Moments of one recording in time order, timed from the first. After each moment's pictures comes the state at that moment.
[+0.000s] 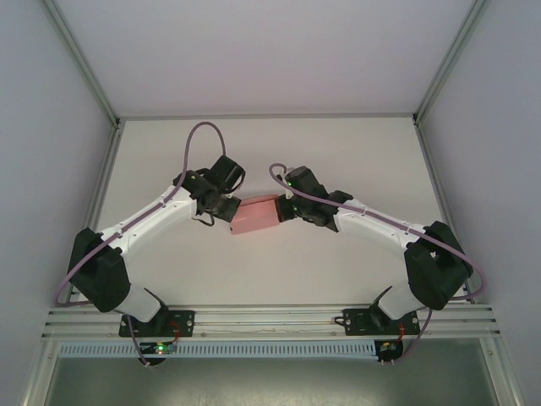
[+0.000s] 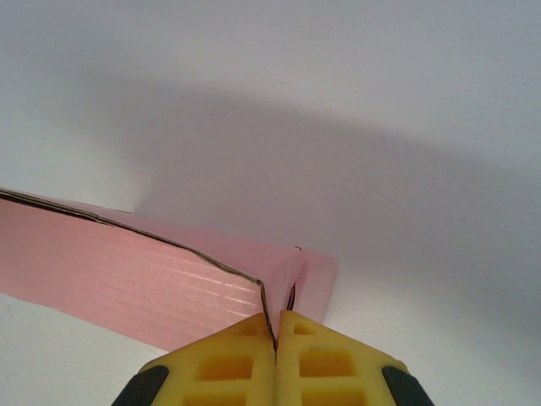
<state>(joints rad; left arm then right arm) -0.58 1.50 1.23 -0.93 -0.09 -0.18 0.70 1.51 0.98 -0.31 -0.05 0.36</state>
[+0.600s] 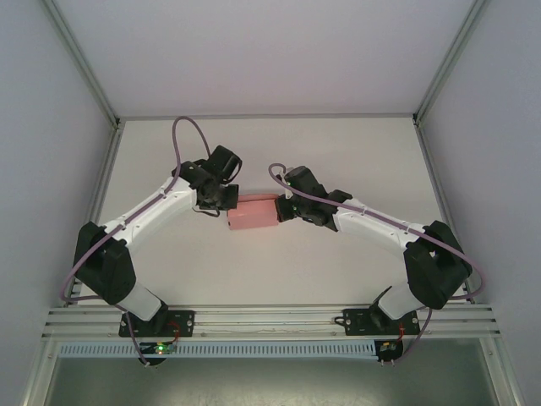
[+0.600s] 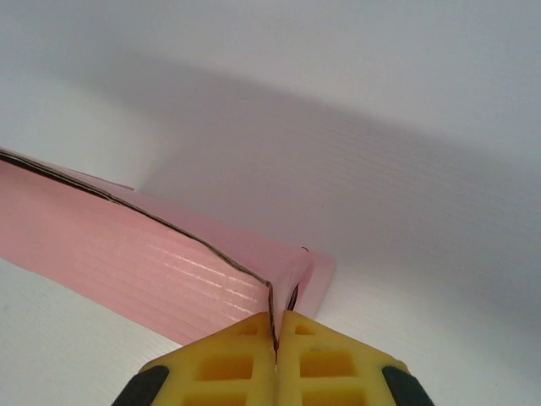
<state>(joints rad) -0.52 1.56 1.30 -0.93 0.01 -0.51 0.70 1.52 0.99 -0.32 -0.05 0.36</state>
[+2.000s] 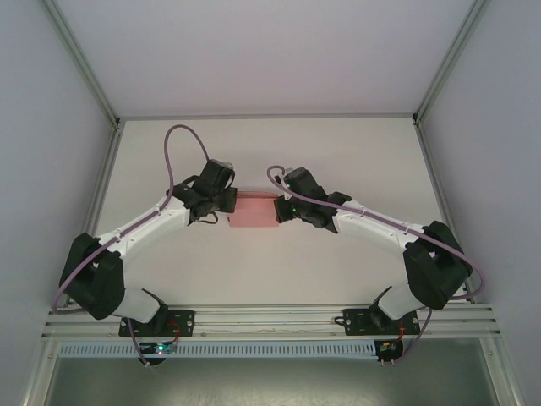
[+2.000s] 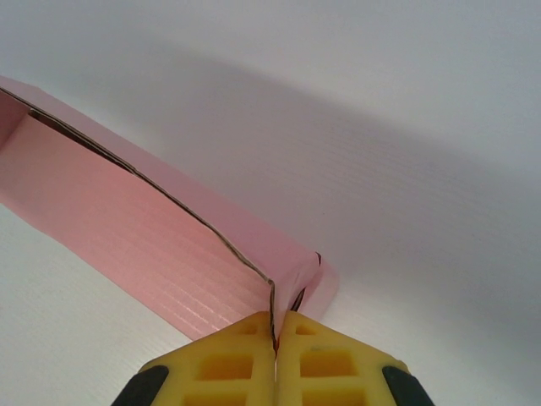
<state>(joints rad) -0.53 1.43 1.00 -0.51 -0.08 -0.38 0.71 1.51 0.96 -0.27 -0.02 0.34</state>
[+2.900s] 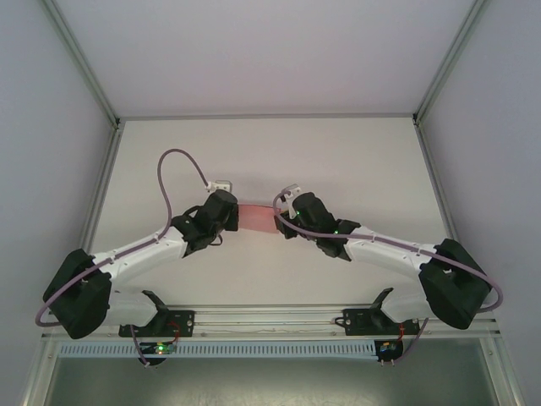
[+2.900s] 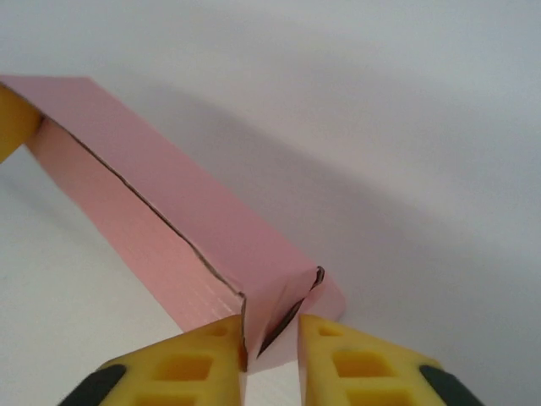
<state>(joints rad) -0.68 1.32 0.74 -0.26 -0.28 -0.52 0.78 1.35 0.70 -0.03 0.02 0.32</state>
